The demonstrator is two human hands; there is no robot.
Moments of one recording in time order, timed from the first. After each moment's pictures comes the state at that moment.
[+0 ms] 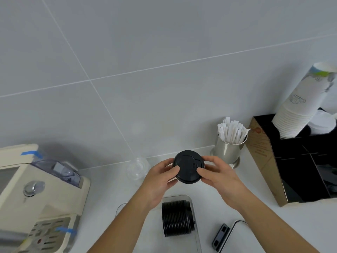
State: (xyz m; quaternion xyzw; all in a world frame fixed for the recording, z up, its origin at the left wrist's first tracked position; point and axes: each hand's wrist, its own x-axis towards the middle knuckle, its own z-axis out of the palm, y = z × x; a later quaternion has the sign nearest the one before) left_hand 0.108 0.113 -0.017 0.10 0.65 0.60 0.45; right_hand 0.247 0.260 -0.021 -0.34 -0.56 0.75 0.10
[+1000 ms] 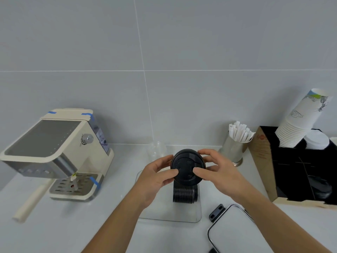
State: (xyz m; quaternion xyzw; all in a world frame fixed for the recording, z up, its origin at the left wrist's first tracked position) left_hand 0.181 -0.010 0.024 0.12 0.64 0.66 0.36; right_hand 0.300 0.170 0.057 -0.20 -0.77 0.60 0.07
